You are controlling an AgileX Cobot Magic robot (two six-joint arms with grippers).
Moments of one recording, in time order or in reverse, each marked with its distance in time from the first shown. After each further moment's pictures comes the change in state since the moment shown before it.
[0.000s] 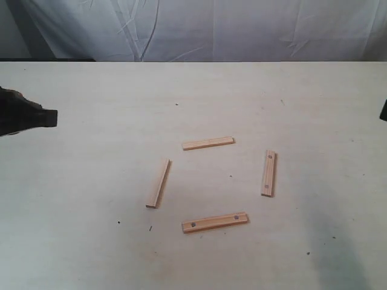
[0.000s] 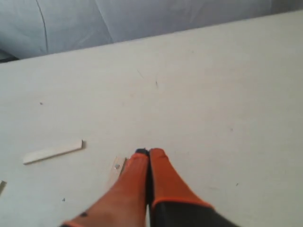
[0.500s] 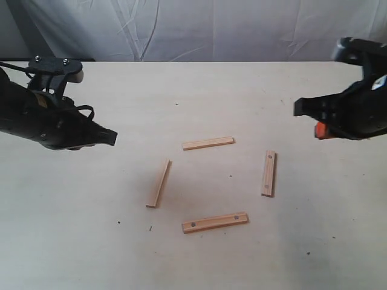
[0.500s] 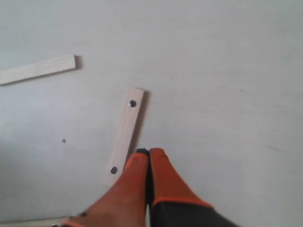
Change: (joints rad) left arm -0.130 0.363 -0.137 -0.044 0.029 0.007; right arm 0.127 0.656 -0.359 0.034 0.239 0.004
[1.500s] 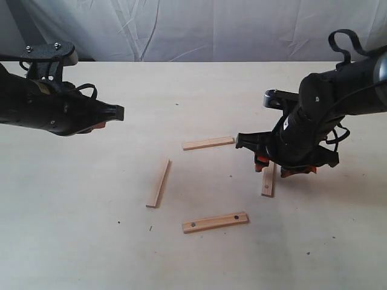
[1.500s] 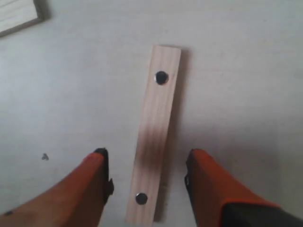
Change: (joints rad) left arm 0.000 0.000 -0.007 -0.148 -0.124 -0.026; right arm 0.194 0.390 -0.129 -0.185 -0.030 0.443
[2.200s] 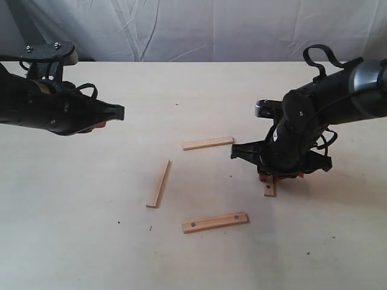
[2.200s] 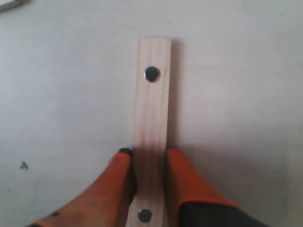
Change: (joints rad) left arm 0.000 0.002 0.000 -0.002 -0.008 0.000; right arm 0.049 0.068 -0.010 -0.095 -0.021 0.087
